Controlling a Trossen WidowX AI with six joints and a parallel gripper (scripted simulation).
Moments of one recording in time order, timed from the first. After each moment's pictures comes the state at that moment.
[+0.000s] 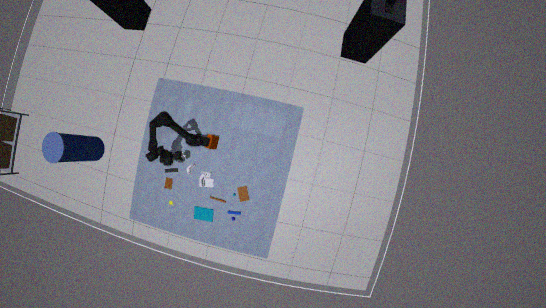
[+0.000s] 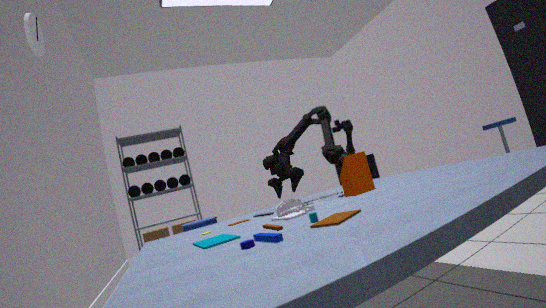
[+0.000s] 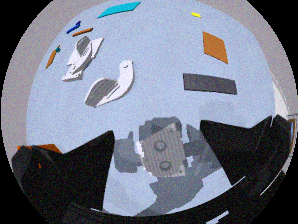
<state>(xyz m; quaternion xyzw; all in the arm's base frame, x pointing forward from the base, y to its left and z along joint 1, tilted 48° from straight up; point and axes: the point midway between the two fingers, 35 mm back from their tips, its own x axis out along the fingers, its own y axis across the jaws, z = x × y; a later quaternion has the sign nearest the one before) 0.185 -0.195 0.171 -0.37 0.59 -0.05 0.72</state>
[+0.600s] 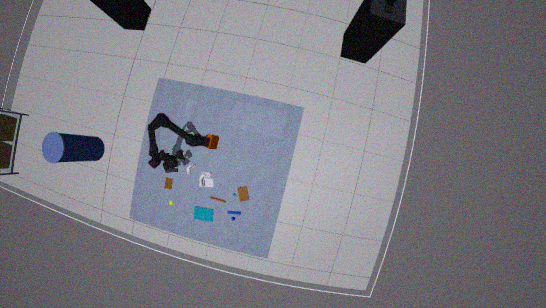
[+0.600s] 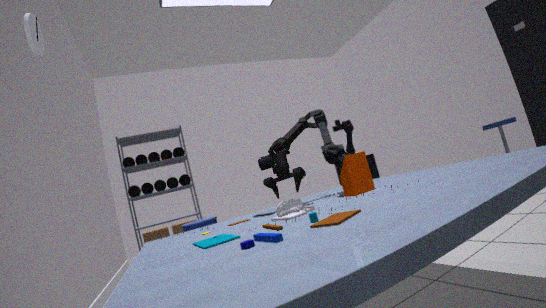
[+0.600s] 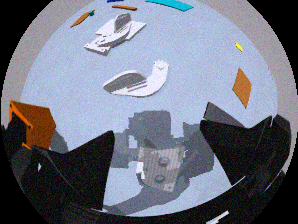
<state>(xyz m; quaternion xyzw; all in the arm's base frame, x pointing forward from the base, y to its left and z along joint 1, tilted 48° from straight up) 0.198 -0.176 0.149 -0.48 0.63 0.09 0.61</state>
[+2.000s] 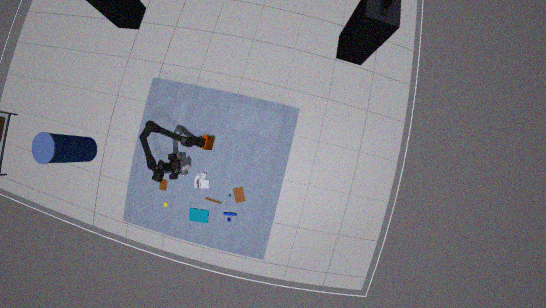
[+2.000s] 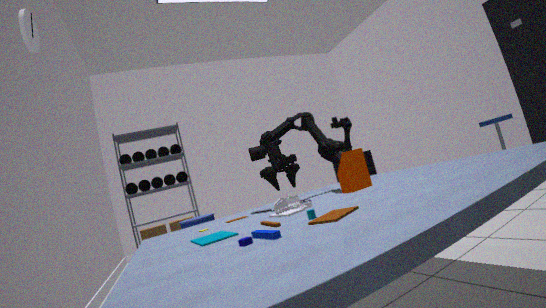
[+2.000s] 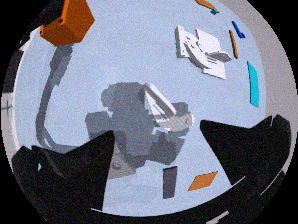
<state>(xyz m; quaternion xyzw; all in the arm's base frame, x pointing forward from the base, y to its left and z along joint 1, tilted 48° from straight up) 0.218 -0.130 0.118 -0.67 0.58 0.41 0.22</state>
